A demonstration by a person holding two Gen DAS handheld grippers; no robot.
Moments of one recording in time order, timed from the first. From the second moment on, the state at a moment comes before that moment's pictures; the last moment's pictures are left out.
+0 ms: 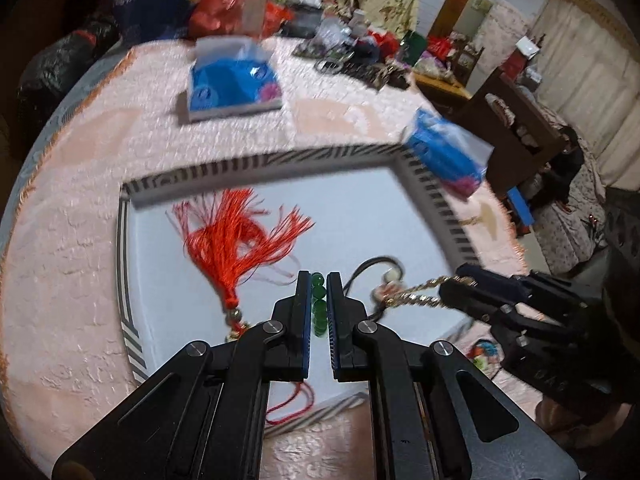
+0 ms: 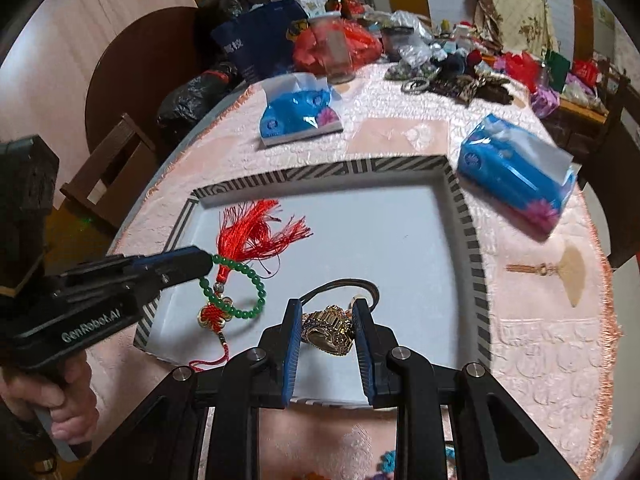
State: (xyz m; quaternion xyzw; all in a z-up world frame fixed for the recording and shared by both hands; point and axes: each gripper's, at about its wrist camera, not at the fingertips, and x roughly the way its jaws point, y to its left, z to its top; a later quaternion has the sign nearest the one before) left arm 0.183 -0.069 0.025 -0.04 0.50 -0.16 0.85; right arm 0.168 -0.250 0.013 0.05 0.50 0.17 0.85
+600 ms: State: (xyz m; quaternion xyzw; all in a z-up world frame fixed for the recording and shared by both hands) left arm 0.185 -0.083 -0.032 0.01 0.56 -0.13 0.82; right arm 0.177 -0.246 -0.040 0.06 0.55 0.17 0.82
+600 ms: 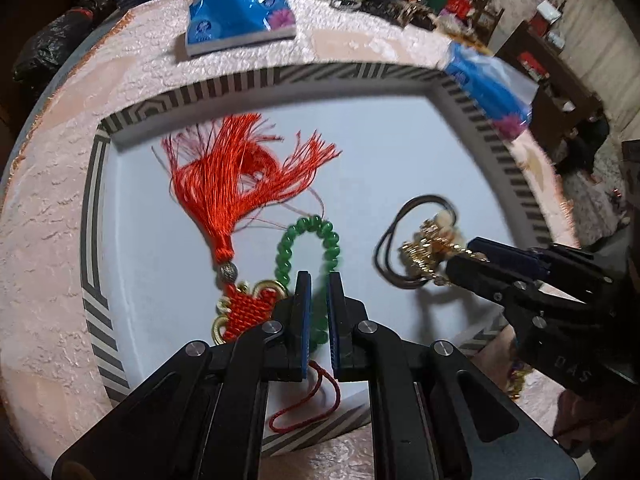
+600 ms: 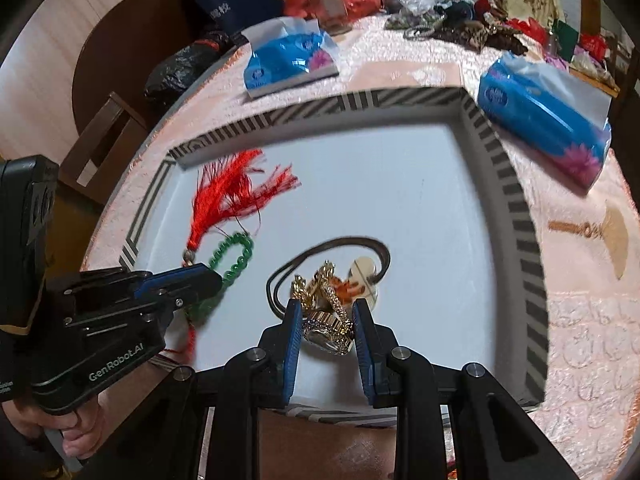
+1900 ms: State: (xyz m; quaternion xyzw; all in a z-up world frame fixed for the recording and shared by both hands) left arm 0.124 -0.015 -0.032 0.00 0.56 -0.05 0.83; right arm 0.140 -0.318 -0.017 0.14 0.52 0.11 0.83
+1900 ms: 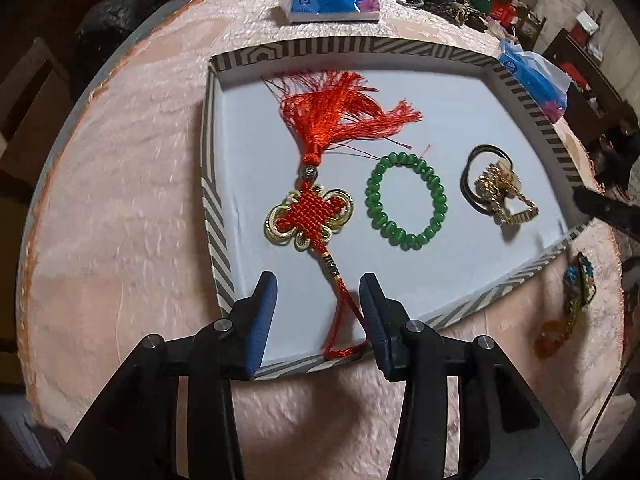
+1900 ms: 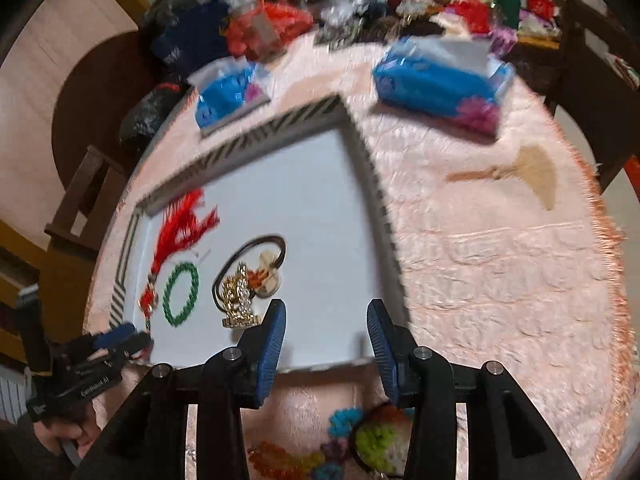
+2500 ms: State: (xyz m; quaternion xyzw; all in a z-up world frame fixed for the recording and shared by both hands) left arm 0.030 -0.051 -0.003 0.03 0.53 -0.19 0.82; right arm 0.016 -0.365 -0.017 0.13 0.52 0.04 0.85
